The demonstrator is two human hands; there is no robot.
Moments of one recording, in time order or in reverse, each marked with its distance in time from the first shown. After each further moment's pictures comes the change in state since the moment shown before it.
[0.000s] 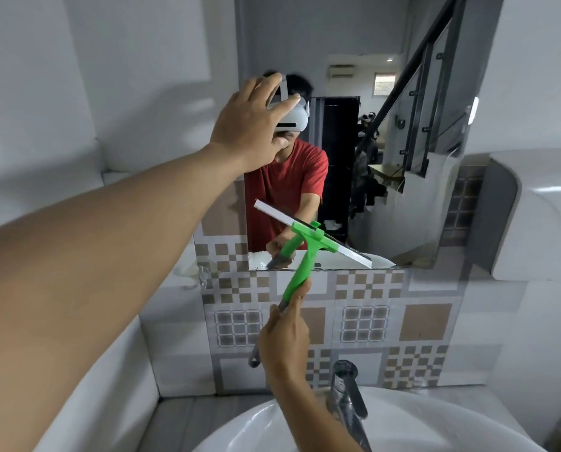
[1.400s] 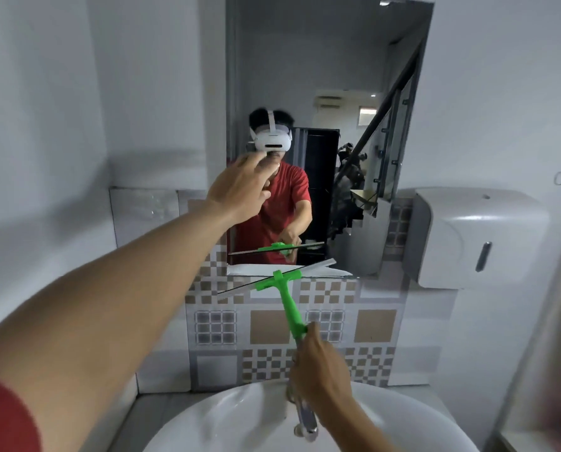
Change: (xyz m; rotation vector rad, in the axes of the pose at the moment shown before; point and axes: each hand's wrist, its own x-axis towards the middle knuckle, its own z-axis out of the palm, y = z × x) left_hand -0.043 0.062 -0.045 -0.157 -0.110 -0.079; right_hand -0.061 -0.016 -0.164 -0.646 -0.207 -0.004
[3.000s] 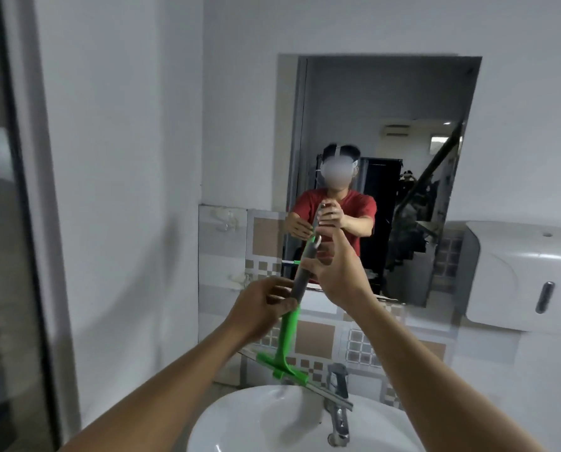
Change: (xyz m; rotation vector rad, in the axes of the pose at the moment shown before) left_hand -0.200 0.075 -0.059 -0.920 -0.203 -0.651; right_hand 0.017 -0.103 -0.125 0.718 0.035 -0.531
